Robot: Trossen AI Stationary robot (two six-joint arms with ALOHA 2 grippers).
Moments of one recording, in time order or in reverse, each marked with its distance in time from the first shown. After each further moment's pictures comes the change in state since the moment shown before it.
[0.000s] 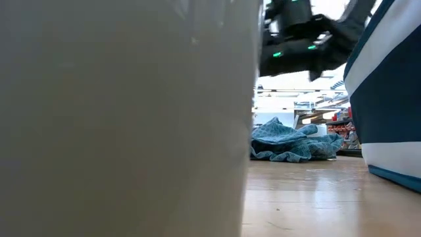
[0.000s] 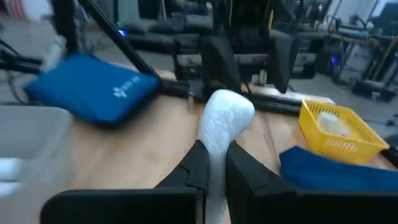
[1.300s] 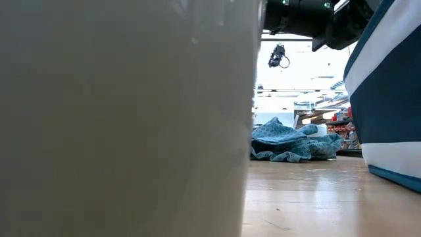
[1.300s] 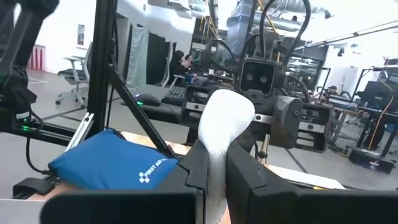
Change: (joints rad) left arm -0.164 0.115 0.059 0.407 0.113 -0.097; right arm 0.160 -0.021 0.082 0.161 0.103 -0.074
